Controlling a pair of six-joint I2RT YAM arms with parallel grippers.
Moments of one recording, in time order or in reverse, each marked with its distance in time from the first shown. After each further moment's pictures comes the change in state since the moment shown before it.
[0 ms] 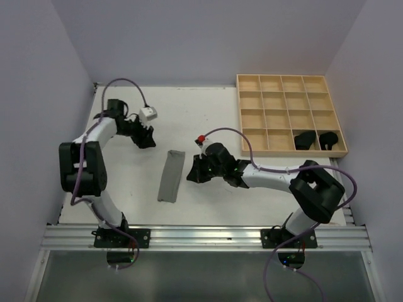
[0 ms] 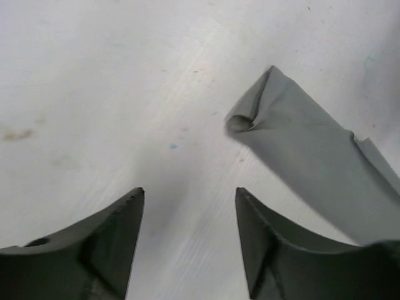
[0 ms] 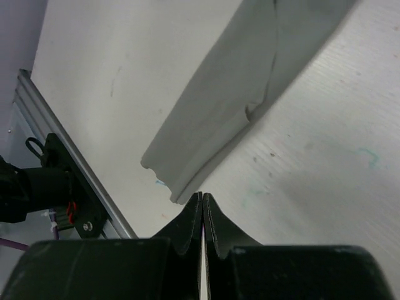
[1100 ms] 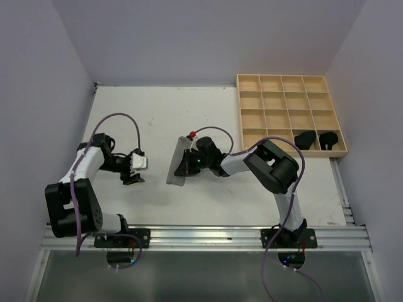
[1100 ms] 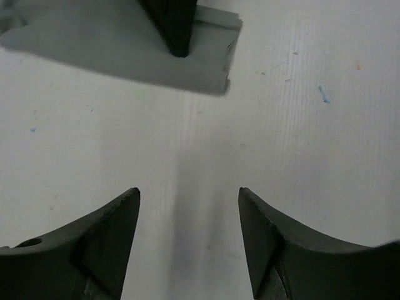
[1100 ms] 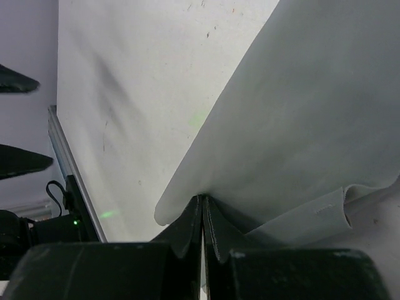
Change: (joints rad) left arm 0.247 -0.430 -0.364 -0.442 0.139 0.911; right arm -0.084 0.498 0.230 0.297 -0.224 0.169
